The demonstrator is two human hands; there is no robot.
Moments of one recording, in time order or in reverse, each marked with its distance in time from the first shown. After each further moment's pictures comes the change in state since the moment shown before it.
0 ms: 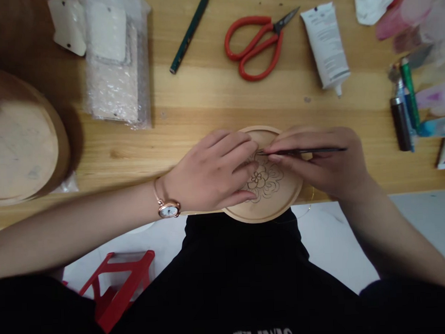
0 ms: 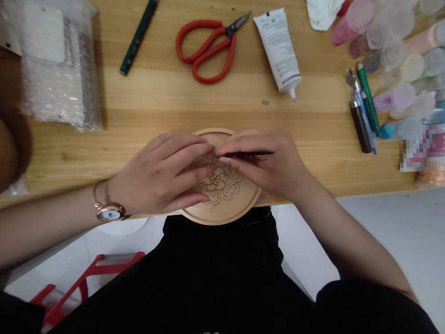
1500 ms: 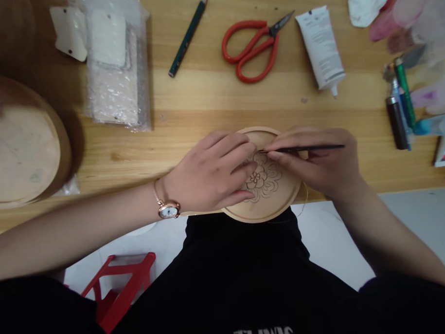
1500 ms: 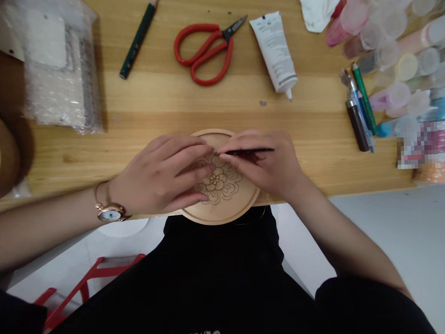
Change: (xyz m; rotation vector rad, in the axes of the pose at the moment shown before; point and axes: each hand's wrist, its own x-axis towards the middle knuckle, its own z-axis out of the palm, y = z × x) left_hand -0.001 0.000 -0.002 0.020 -0.005 -0.002; right_hand -0.003 0.002 0.006 -0.046 0.118 -0.031
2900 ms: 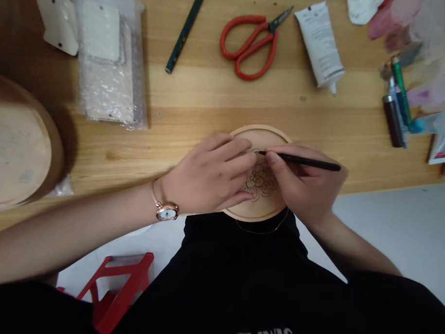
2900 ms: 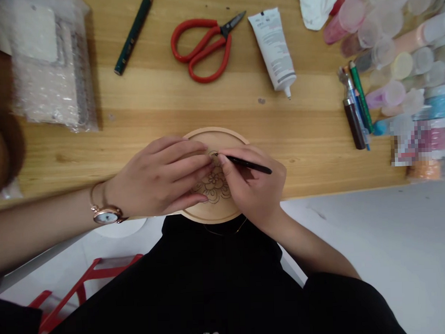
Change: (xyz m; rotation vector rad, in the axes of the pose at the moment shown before) left_hand 0.001 0.000 0.001 0.011 -0.006 0.073; right_hand -0.025 -0.027 0.041 -0.170 0.417 0.158
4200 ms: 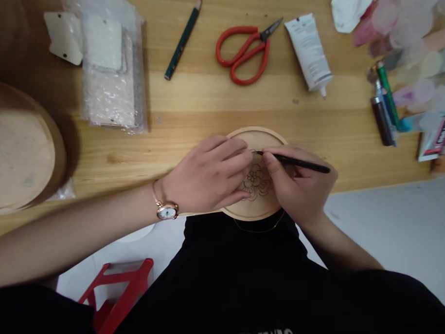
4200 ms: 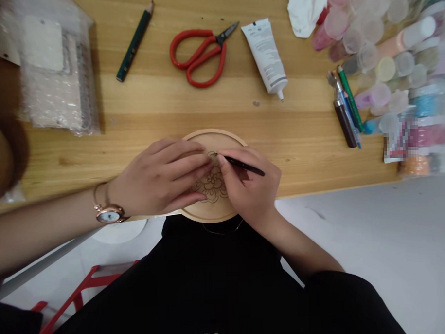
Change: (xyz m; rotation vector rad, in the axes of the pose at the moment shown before) left_hand -0.002 0.000 0.001 -0.017 0.008 -0.003; right_hand -0.006 -0.001 0.003 -0.066 0.064 0.036
